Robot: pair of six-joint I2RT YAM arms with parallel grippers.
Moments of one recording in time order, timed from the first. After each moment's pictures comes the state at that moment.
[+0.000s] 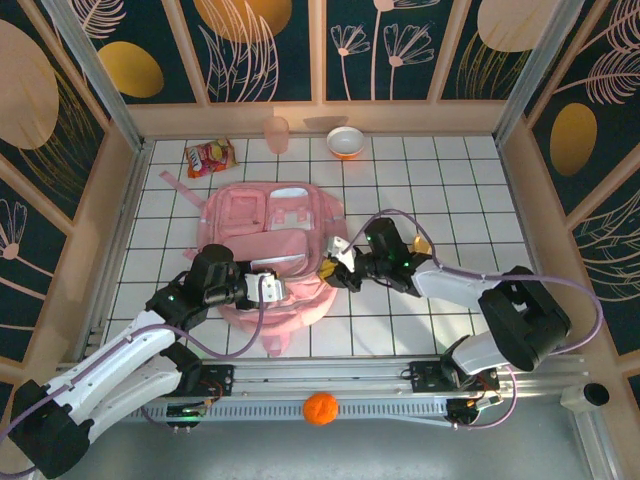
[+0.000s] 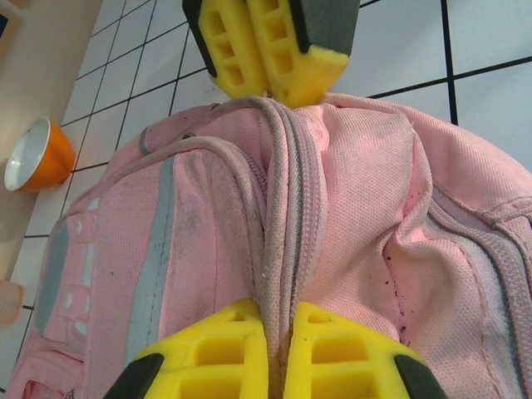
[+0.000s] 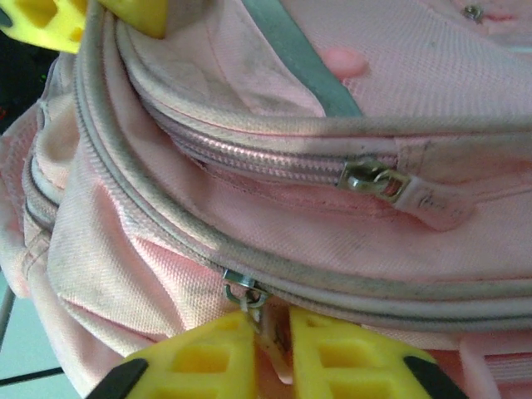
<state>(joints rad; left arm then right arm) -0.64 0.80 0.51 -0.32 0.31 0.89 0.69 1.44 0.64 0.15 -0.68 -0.37</state>
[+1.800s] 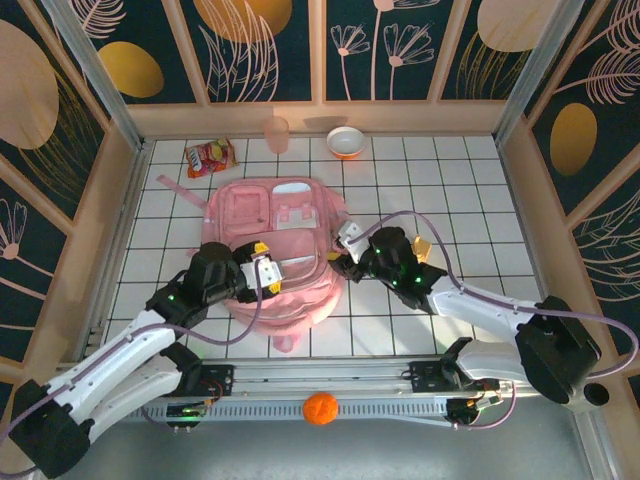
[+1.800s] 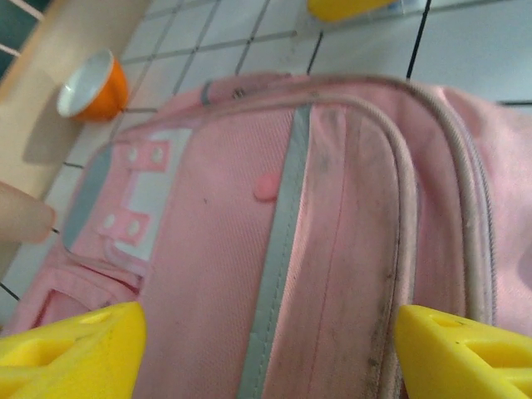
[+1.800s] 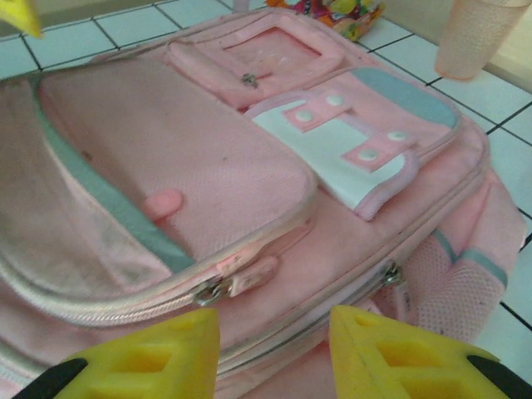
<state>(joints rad) -0.63 0.82 0.51 -0.26 0.17 0.69 0.78 1.20 0.55 0.22 -0.15 -0.16</state>
